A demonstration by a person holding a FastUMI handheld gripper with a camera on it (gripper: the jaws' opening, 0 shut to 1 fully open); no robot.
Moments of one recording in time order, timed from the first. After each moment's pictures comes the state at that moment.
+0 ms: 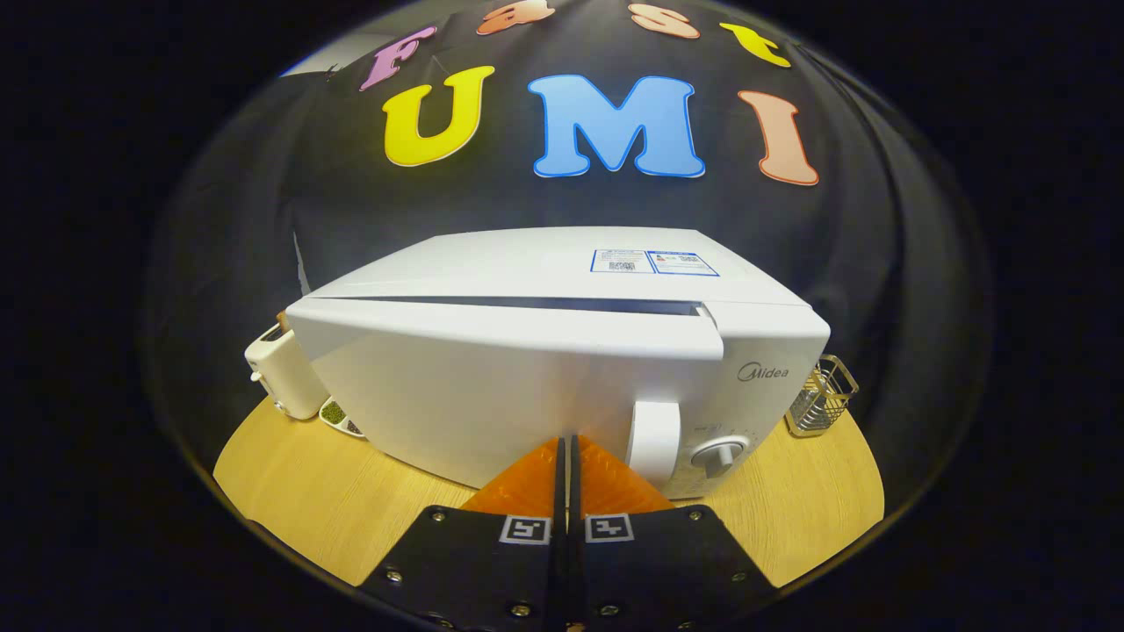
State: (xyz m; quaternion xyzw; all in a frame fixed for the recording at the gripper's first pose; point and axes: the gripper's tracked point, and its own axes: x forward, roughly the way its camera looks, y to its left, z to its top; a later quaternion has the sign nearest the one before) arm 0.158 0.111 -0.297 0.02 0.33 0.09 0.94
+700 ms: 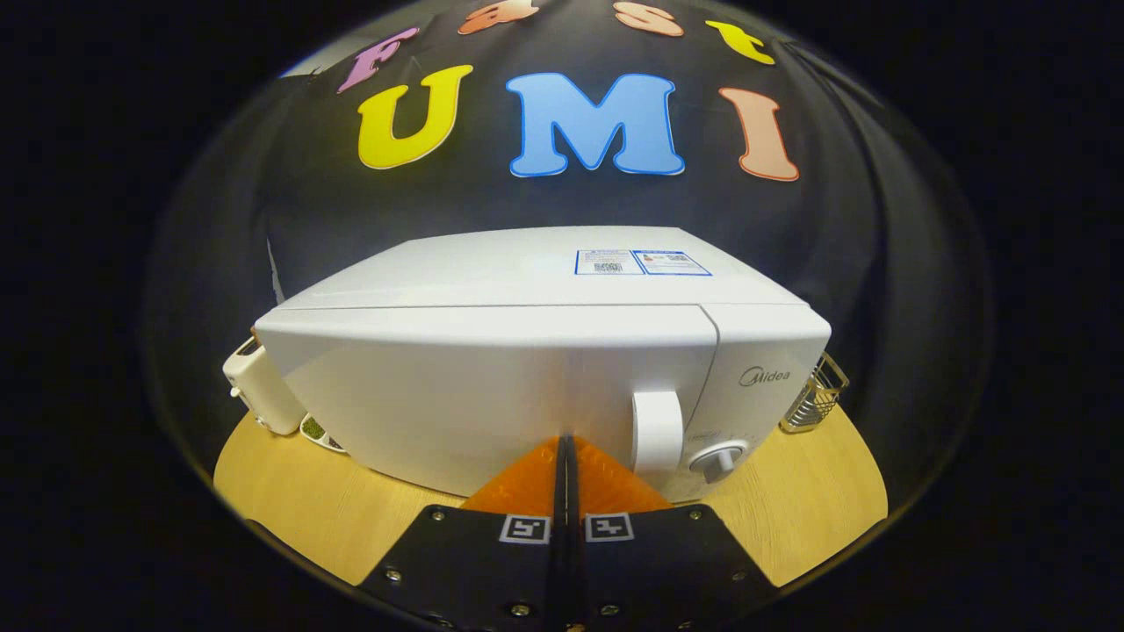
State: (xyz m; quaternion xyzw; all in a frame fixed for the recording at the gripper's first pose) arm 0.169 0.109 -0.294 0.02 0.32 0.05 0.95
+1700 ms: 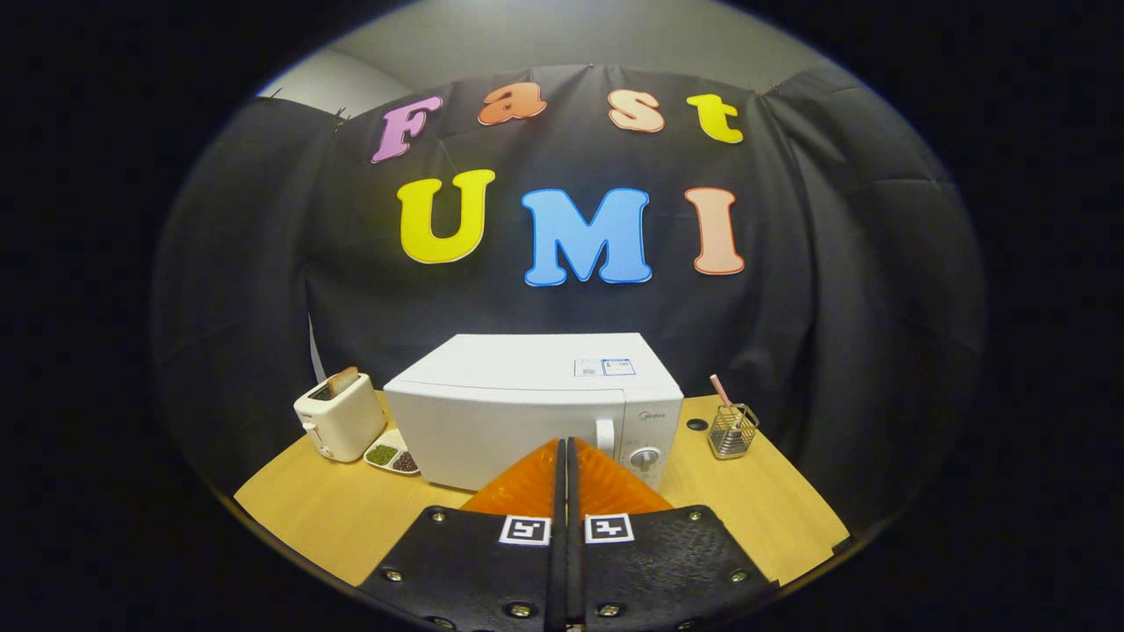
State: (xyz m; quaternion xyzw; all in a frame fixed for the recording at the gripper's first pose) arm 0.015 0.101 -0.131 0.01 0.19 0.04 0.98
